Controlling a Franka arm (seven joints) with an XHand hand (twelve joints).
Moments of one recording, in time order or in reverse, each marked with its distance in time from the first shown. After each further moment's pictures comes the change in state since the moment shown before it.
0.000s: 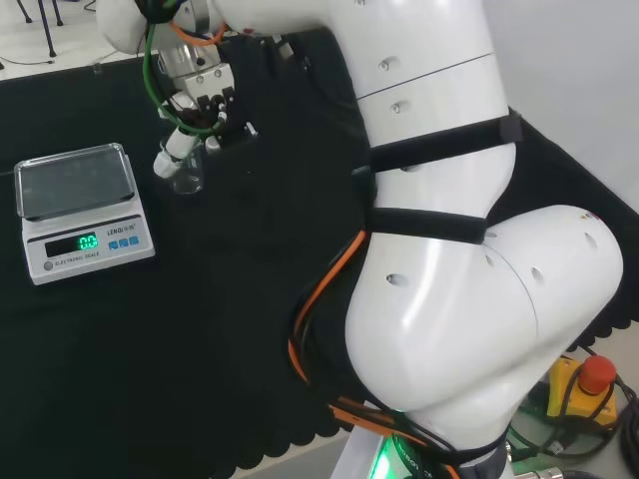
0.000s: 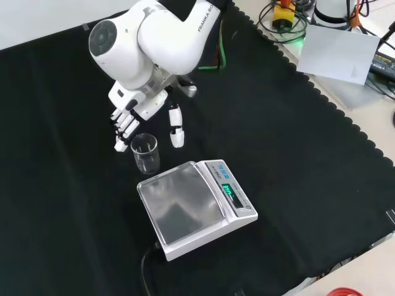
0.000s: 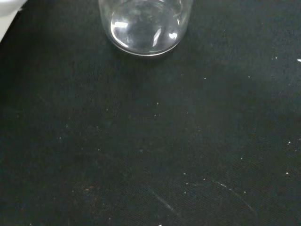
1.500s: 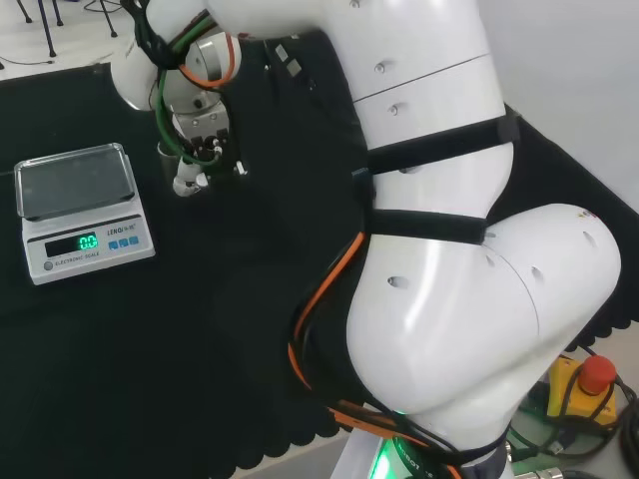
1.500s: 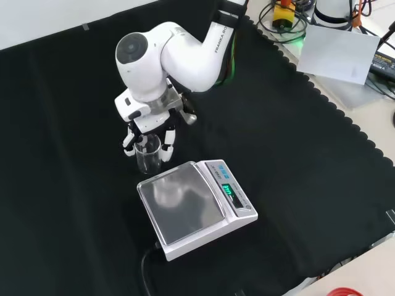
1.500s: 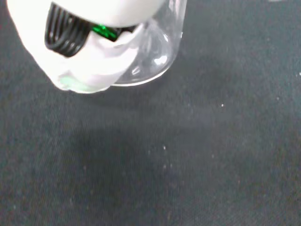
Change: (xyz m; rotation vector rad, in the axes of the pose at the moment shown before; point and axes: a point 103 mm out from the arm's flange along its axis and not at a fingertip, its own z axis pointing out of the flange) arm 0.010 0.039 0.038 -0.253 0.020 0.189
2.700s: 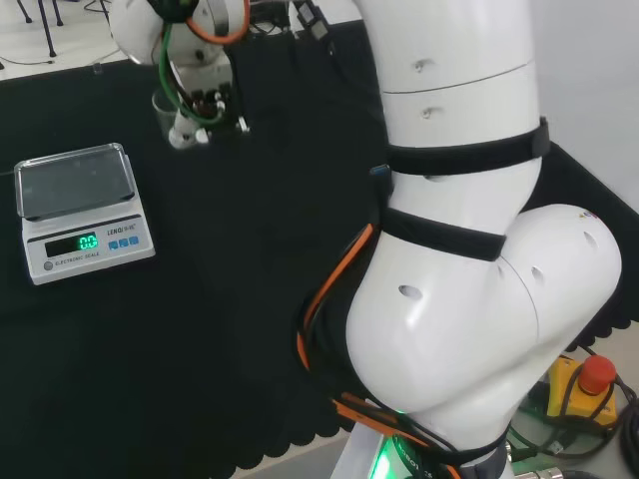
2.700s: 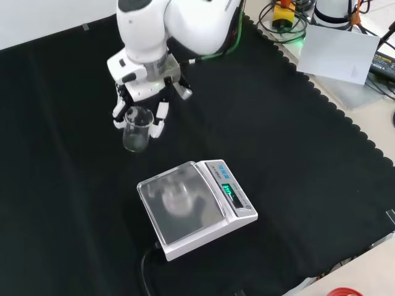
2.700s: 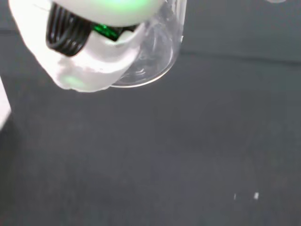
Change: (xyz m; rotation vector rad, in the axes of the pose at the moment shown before) arm -0.022 -0.012 -0.098 -0.131 -0.001 -0.002
